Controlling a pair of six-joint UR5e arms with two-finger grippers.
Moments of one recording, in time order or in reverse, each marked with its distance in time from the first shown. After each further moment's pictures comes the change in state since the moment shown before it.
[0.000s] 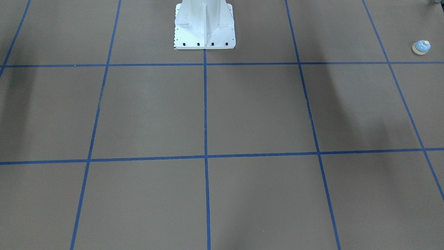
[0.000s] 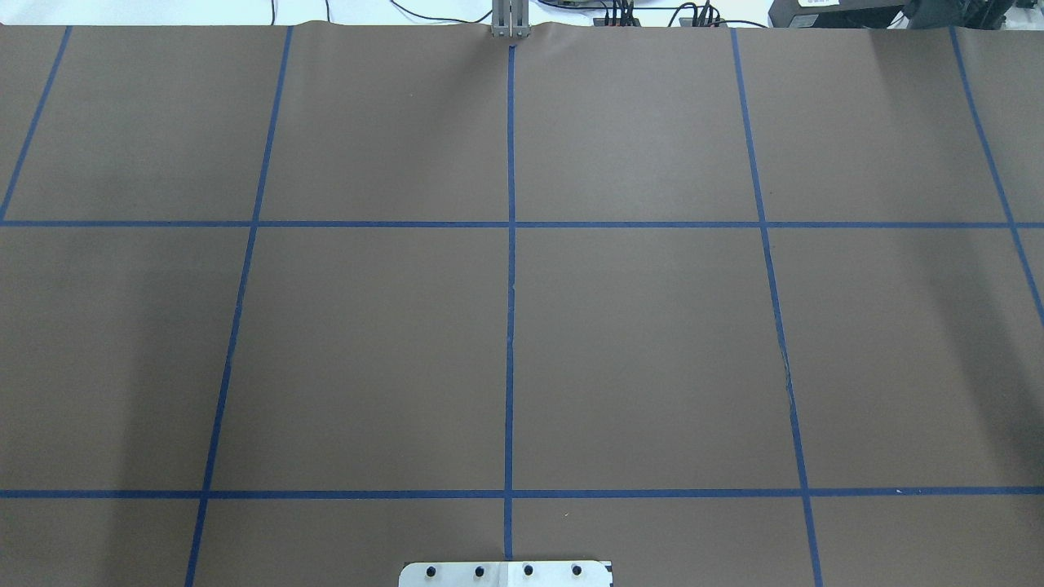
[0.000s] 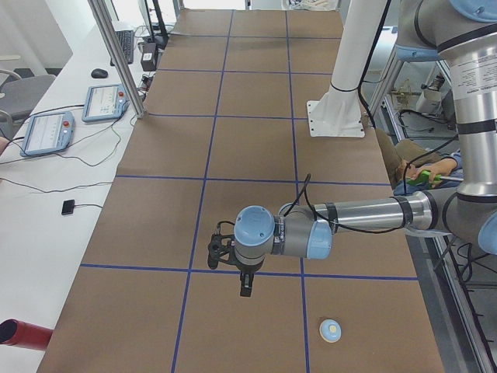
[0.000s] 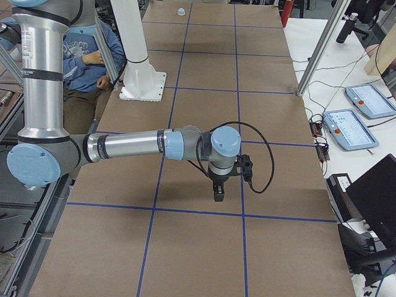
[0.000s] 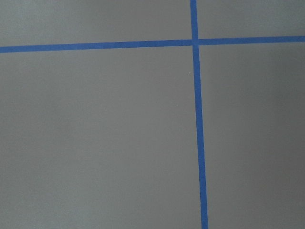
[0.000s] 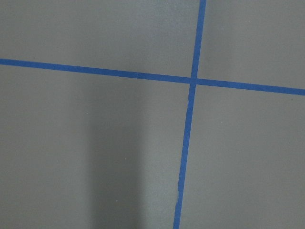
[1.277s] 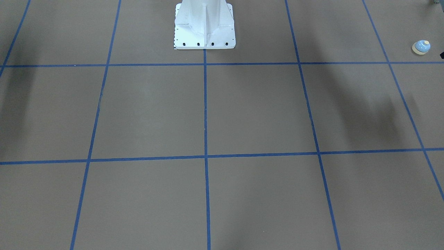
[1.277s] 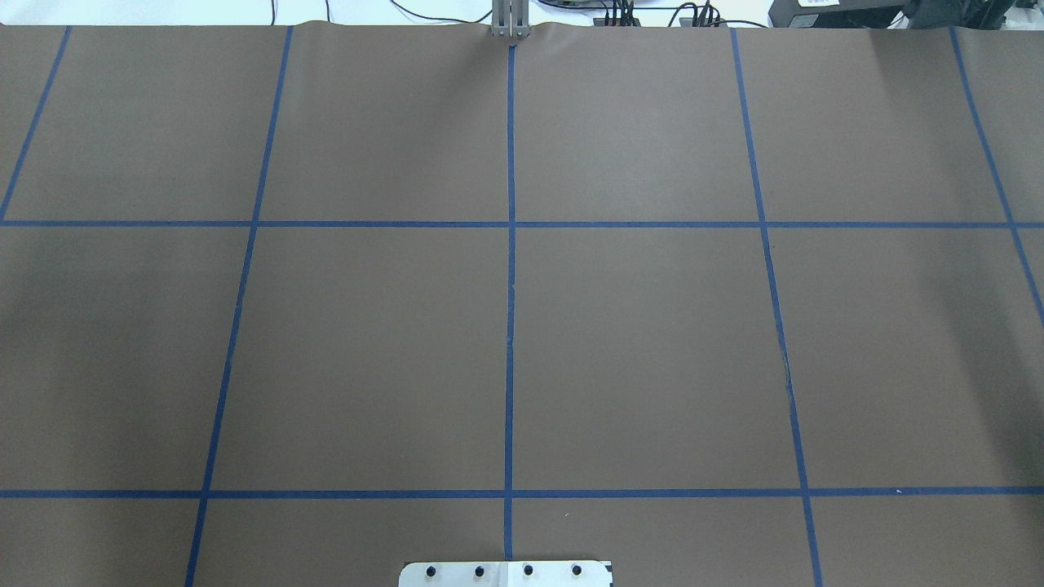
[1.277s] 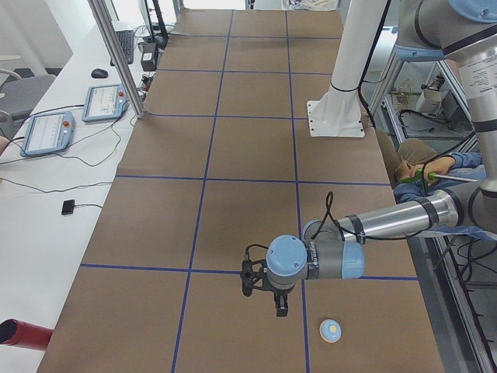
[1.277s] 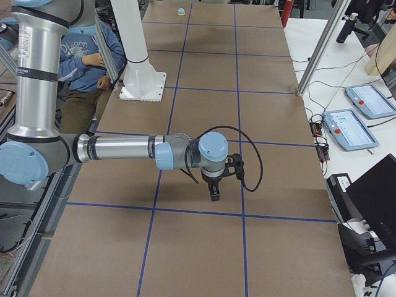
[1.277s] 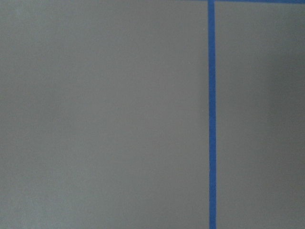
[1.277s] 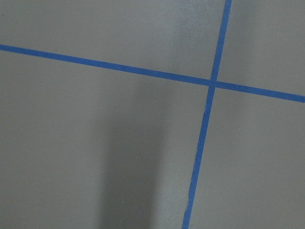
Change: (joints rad) left arm -0.006 0.167 0.030 -0.025 -0.016 0.005; right arm -0.045 -0.077 0.001 0.220 0.044 0.040
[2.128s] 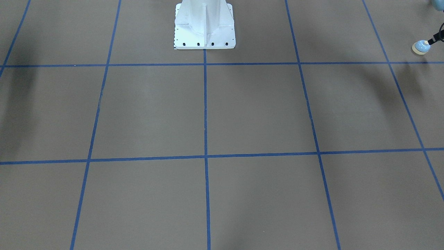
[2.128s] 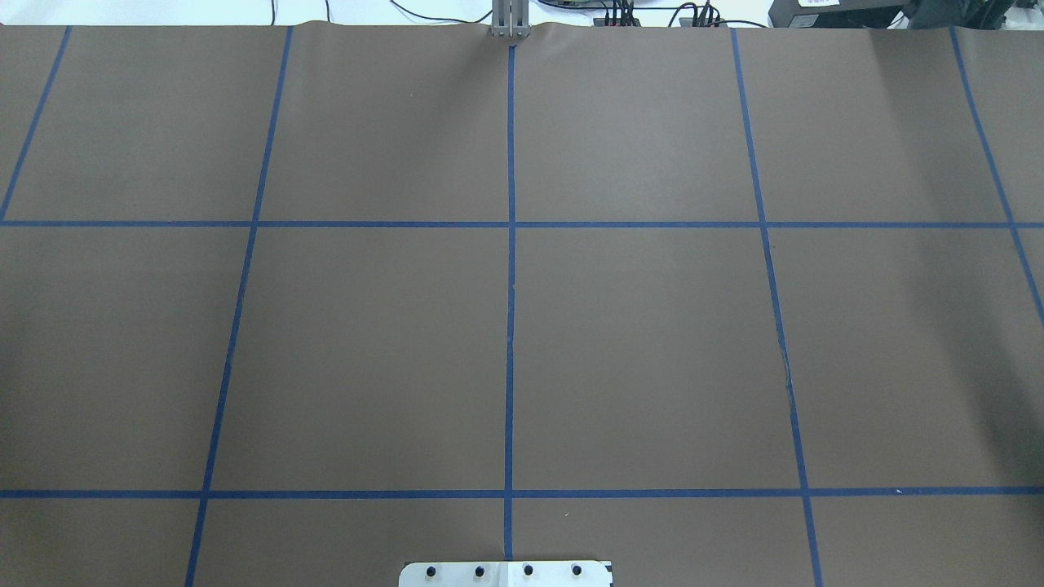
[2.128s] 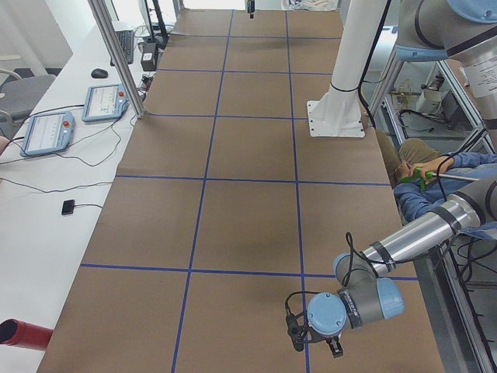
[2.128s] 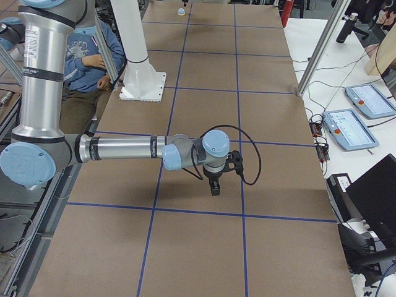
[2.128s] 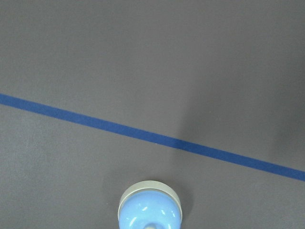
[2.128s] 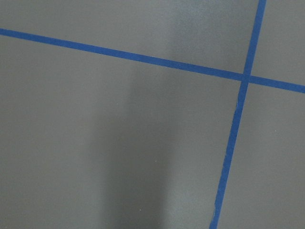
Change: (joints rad) left arm 0.002 0.059 0.229 0.002 0.002 -0.004; right arm -0.103 0.003 -0.022 0.096 -0.015 0.088
